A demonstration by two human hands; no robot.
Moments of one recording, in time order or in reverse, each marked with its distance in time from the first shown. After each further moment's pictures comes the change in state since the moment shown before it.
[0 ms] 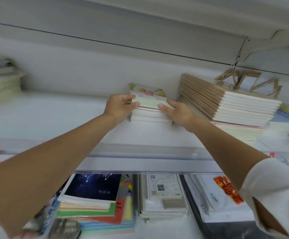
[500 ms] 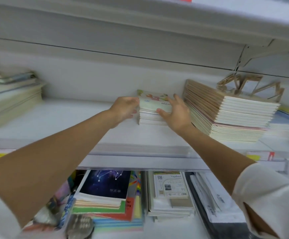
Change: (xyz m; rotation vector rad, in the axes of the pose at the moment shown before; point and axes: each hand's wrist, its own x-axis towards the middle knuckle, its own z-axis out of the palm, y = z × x) left_hand -0.025 0.041 -0.030 -0.058 -0.144 -0.148; right_hand -0.023 -0.027 0.027 -0.564 0.316 -0.260
